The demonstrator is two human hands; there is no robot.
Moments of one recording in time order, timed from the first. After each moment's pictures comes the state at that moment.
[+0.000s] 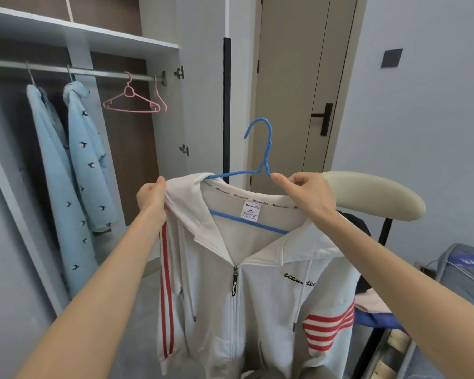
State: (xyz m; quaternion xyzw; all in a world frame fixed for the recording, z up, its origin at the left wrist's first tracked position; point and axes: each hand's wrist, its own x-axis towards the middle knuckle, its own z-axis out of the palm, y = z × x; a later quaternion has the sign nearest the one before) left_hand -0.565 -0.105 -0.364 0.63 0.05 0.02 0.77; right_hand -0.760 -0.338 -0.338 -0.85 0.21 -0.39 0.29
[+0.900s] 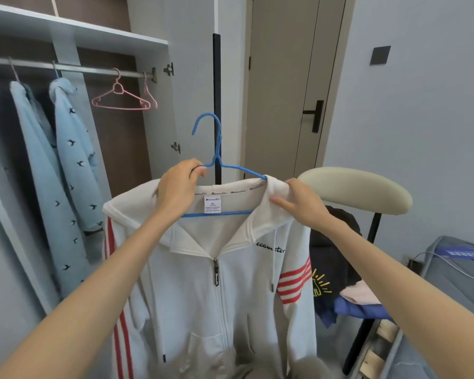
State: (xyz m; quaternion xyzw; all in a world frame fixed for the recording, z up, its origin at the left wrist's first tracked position) left_hand -0.629 -0.137 -0.339 0.82 -0.33 0.27 0.38; right_hand -0.768 -0.372 -0.365 -0.93 0.15 -0.25 0.20
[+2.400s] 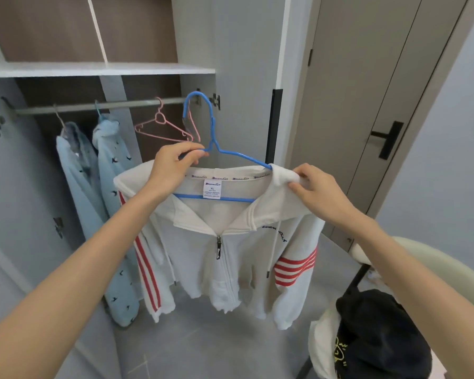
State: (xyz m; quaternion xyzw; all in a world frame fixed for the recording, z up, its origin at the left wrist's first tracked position) left_hand -0.368 -0.142 -0.032 0.79 -0.29 0.16 0.51; right_hand -0.500 -0.401 -0.052 -0.94 0.04 -0.23 0.27
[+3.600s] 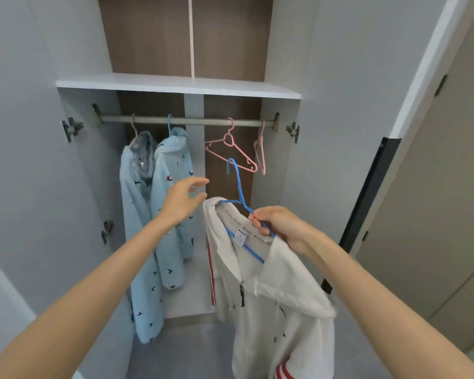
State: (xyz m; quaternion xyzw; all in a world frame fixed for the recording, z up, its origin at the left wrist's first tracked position) left_hand -0.163 -0.117 -0.087 0.90 -0.07 0.17 0.40; right_hand -0.209 -0.348 -0.071 -0.74 -0.04 0.16 0.65
